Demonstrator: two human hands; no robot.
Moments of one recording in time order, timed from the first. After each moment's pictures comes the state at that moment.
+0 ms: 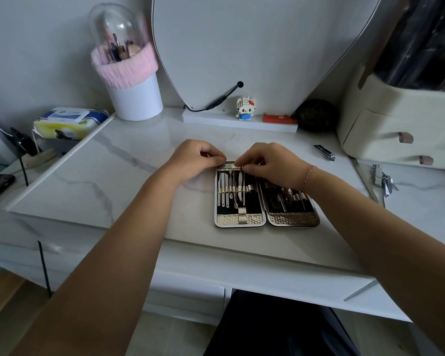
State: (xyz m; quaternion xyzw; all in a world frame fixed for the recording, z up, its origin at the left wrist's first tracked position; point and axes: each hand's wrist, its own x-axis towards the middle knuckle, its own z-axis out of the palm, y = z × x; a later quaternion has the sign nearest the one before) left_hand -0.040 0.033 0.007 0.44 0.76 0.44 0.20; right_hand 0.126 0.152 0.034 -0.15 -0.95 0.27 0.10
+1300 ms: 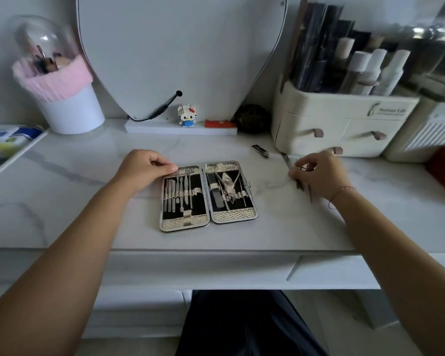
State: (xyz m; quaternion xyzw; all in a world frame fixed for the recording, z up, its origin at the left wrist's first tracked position) left_hand -0.023 0.042 0.003 0.43 0.78 0.43 0.14; right_hand 0.291 0.234 0.015 -0.48 -0.82 0.18 0.26
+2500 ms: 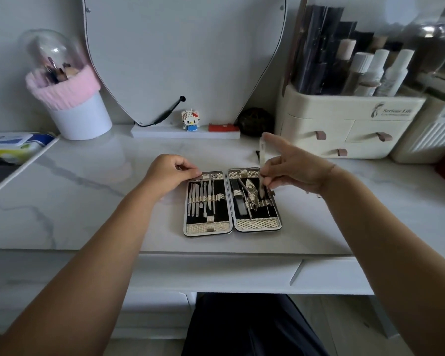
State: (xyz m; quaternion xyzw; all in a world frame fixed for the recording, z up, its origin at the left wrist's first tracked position) left_hand 0.013 0.064 0.005 0.44 0.76 0.45 0.19; right_hand 0.253 0.206 0.051 -0.24 -0.70 0.66 0.13
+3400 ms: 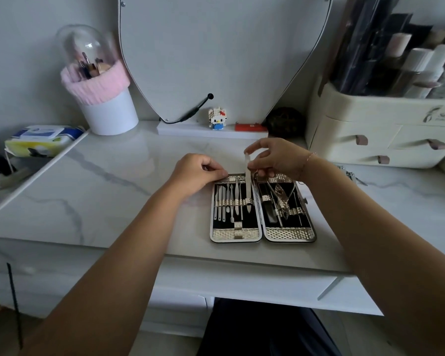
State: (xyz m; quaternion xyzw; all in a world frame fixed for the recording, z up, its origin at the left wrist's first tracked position) left_hand 0.004 0.068 0.000 0.44 0.76 0.44 0.18; right_hand 0.160 0.221 0.034 -0.25 -0.79 0.55 0.09
